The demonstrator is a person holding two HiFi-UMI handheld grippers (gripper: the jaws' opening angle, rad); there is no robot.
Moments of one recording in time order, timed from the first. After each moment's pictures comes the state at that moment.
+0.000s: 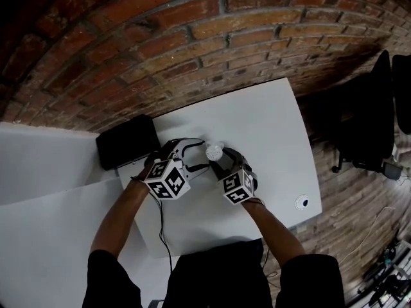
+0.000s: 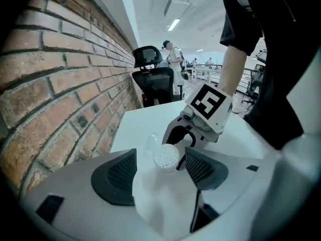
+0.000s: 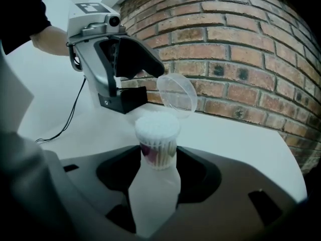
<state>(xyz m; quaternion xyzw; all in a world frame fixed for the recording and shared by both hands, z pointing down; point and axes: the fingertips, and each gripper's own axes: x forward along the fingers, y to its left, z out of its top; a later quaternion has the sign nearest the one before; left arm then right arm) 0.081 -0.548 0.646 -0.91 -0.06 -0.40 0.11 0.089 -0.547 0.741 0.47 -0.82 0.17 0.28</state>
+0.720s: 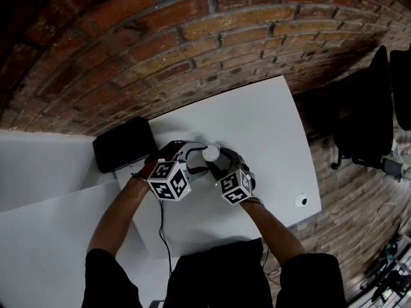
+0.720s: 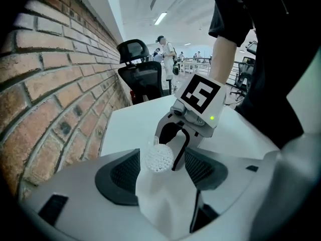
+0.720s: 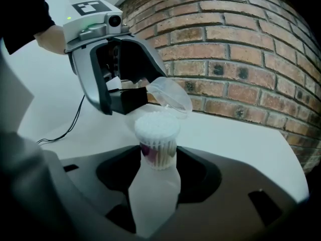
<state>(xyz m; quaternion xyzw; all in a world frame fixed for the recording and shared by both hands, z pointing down) 0.090 -0.534 0.661 -0.89 -0.13 -0.42 0.15 0.089 -0.548 0.741 0.46 -0.82 0.18 0.28</state>
